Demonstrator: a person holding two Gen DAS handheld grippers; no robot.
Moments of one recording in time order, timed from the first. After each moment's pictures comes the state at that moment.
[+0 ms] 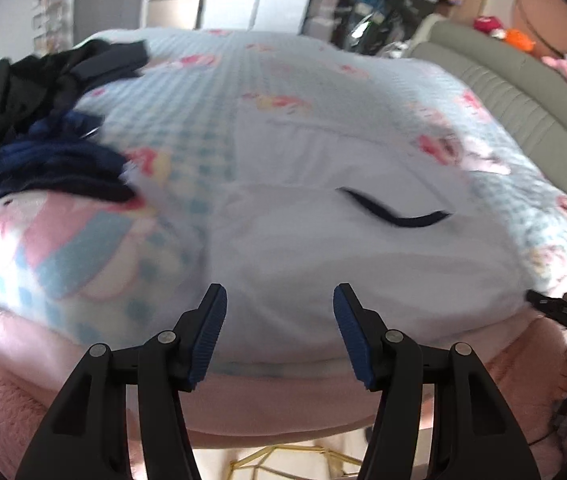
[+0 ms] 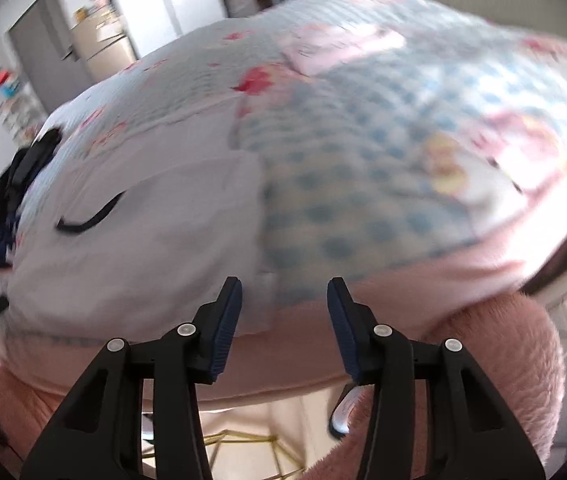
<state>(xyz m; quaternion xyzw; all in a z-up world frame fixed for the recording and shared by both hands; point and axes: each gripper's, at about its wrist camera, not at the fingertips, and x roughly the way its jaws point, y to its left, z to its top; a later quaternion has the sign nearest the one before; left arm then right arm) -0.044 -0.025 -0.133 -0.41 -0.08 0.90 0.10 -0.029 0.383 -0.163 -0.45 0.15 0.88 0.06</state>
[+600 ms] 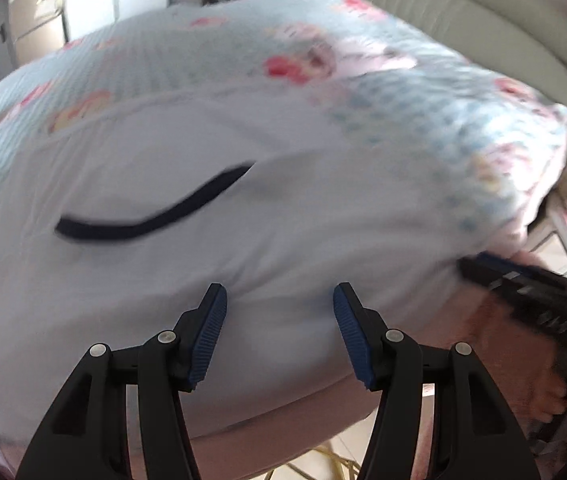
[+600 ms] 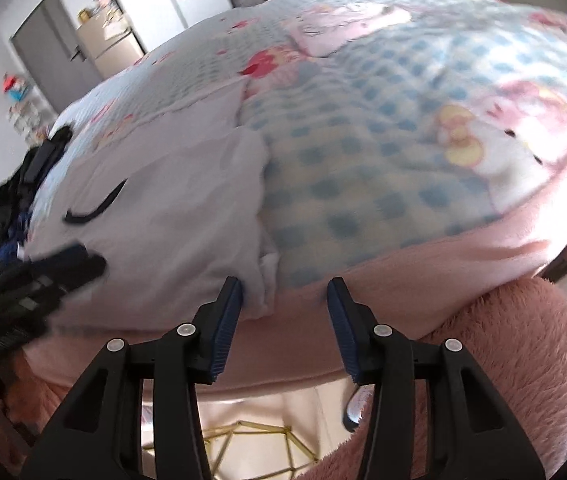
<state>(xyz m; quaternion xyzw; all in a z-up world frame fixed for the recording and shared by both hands) -0.083 0.166 -0.164 -0.47 0.05 0.85 0.22 -0.034 0.387 -0.179 -0.45 0.17 0.87 0.04</state>
